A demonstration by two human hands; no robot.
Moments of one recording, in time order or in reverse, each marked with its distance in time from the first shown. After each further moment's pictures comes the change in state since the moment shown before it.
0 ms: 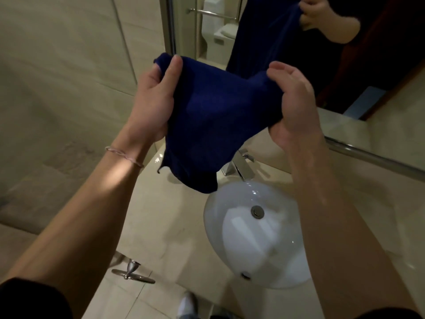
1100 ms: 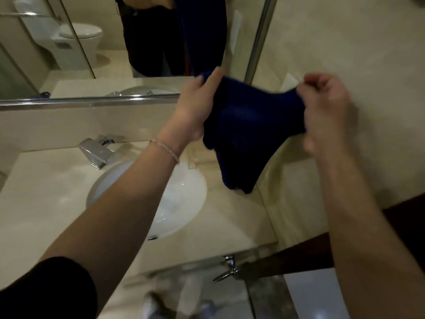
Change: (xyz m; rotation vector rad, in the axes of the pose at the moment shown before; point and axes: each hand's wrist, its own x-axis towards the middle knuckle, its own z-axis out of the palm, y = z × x) left_hand -0.202 -0.023 0.381 -0.187 -0.616 -0.355; right_hand -0.232 -0.089 -0.375 -0.385 0.905 -0.278
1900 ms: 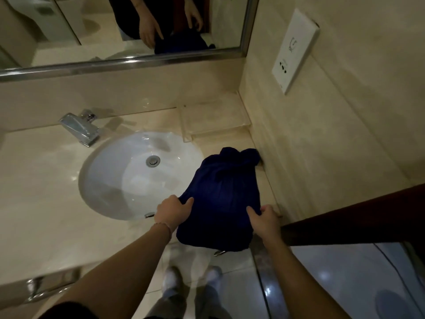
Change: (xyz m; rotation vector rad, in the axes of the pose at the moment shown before) left_hand -0.121 -0.295 -0.125 1.200 0.043 -0.776; right_hand -0.158 0.327 -0.055 -0.609 -0.337 0.779
